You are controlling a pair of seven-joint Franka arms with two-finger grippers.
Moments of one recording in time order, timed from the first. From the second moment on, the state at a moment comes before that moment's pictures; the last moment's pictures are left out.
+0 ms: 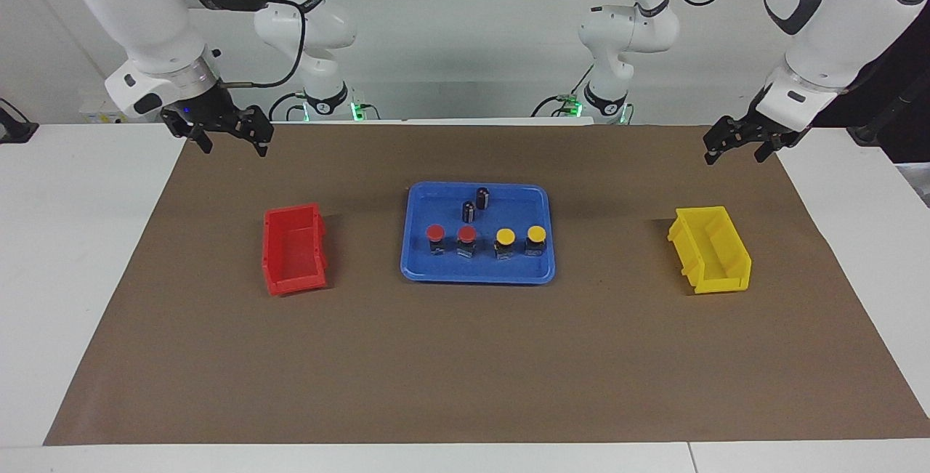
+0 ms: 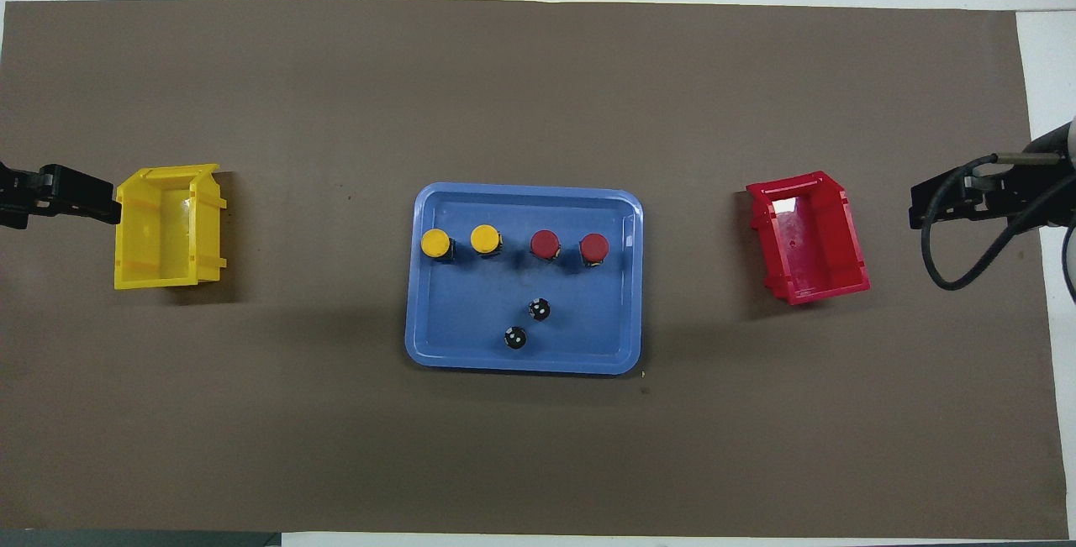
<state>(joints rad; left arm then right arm) -0.22 -0.02 0.17 -1.67 0.00 1.57 0.00 -0.05 -0.02 0.06 -1.63 -0.02 1.51 0.09</state>
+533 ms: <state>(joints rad) -0.22 -0.02 0.17 -1.67 0.00 1.57 0.00 -0.05 -0.02 0.06 -1.63 -0.02 1.51 0.09</state>
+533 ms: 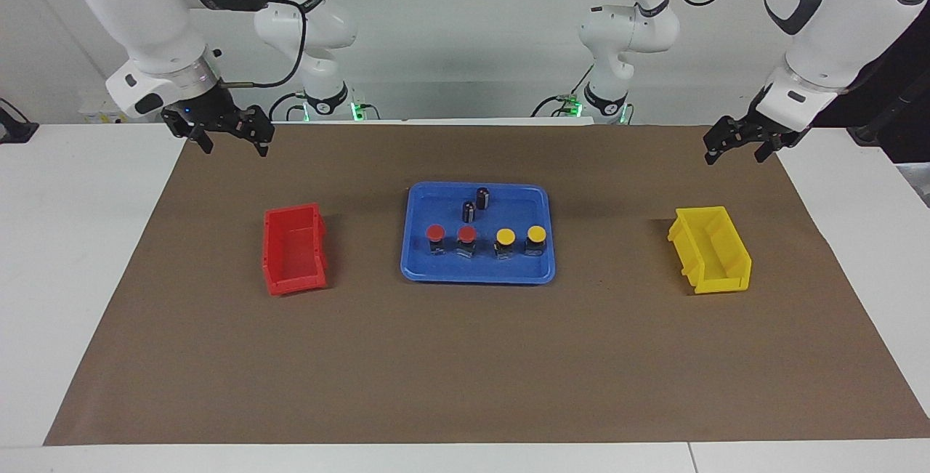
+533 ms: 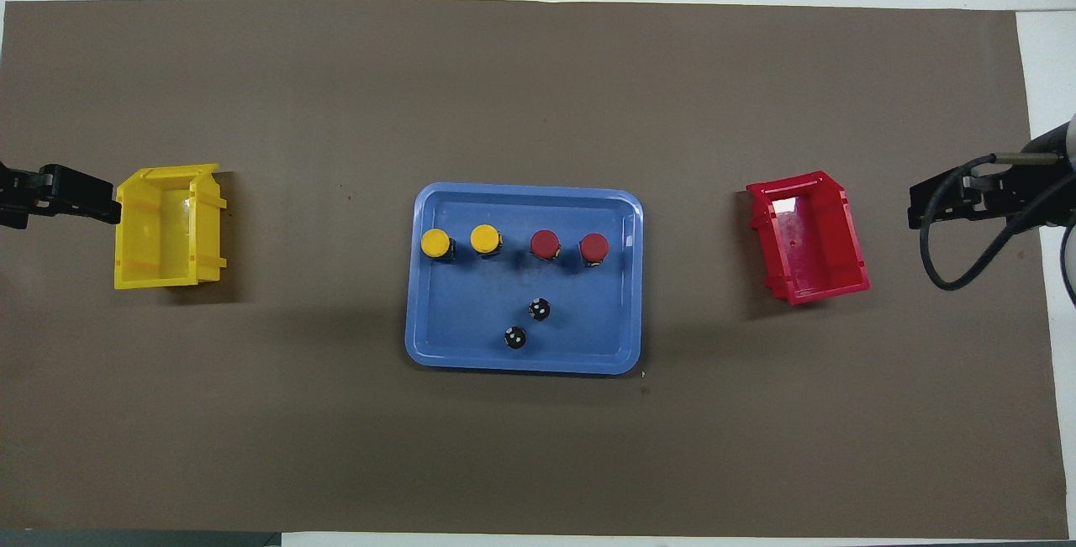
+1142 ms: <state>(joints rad) -0.22 -0.02 0.17 -1.67 0.00 1.57 0.00 -0.05 -0.02 0.07 -1.63 -0.02 1.51 0.09</state>
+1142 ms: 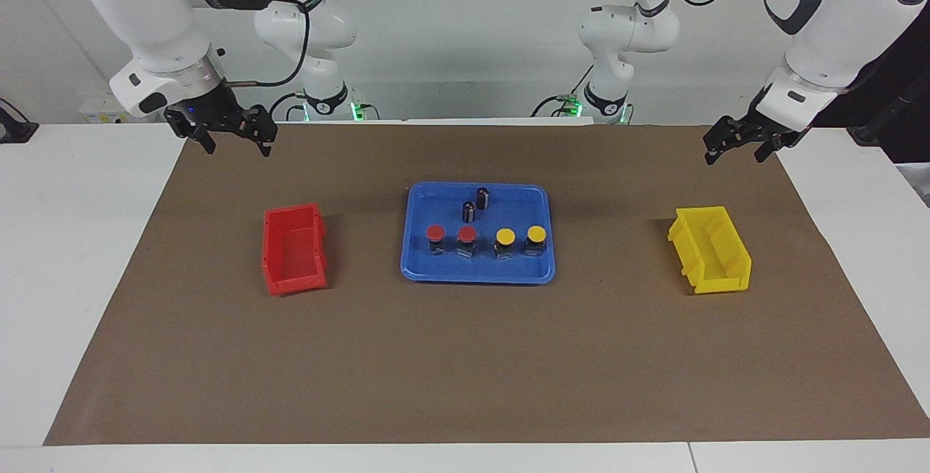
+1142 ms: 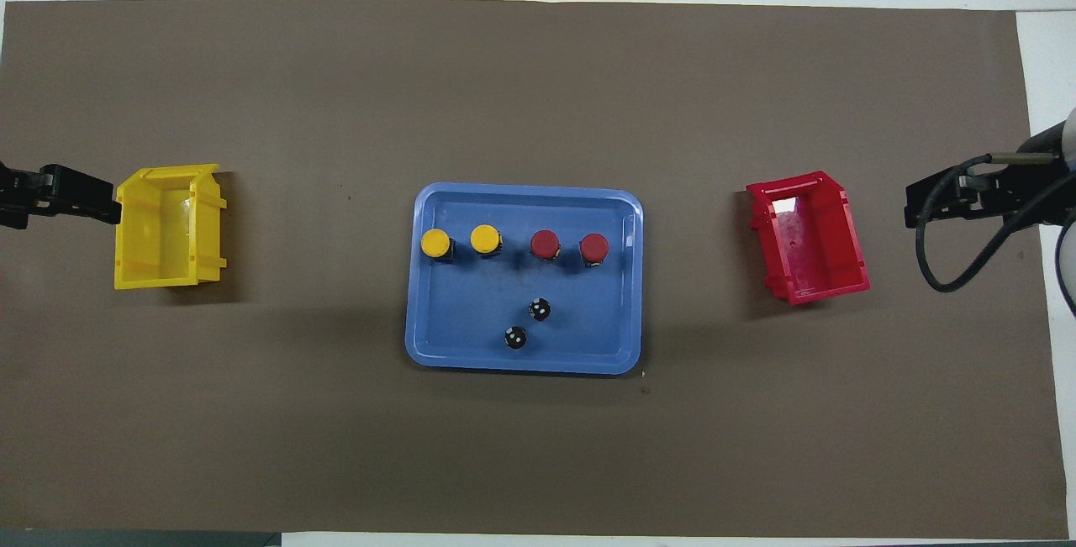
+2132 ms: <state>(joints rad) -0.22 -0.02 0.17 -1.67 0.00 1.57 0.00 0.38 0.32 0.11 -1.60 -0.02 1.97 0.67</state>
